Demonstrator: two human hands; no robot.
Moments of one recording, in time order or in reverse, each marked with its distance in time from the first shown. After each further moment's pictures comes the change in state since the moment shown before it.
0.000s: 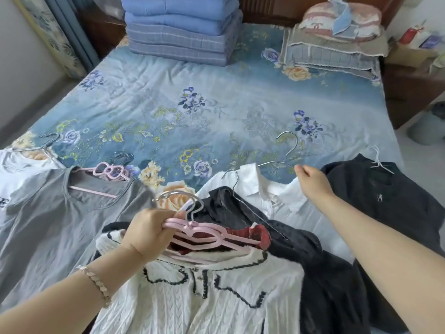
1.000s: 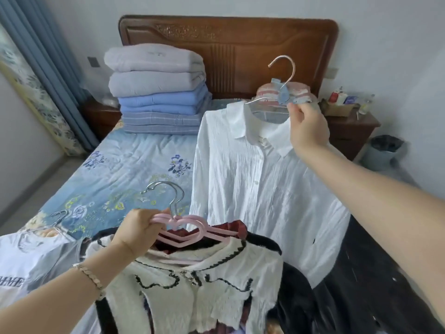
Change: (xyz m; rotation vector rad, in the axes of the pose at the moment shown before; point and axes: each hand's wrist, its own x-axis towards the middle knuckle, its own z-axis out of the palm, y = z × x) left_hand 0.051 0.128 -0.132 0.079 -0.023 -0.071; right_hand -0.067 -0.192 -0.226 0.096 0.686 -0.325
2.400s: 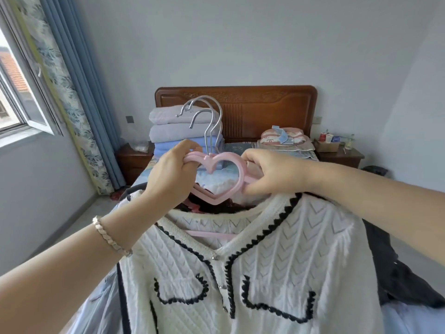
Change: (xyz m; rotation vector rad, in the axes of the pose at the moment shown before) left_hand -0.201 0.075 -0.228 -0.041 0.344 0.233; right_hand -0.305 -0.272 -0.184 -0.013 -0.870 -0.448
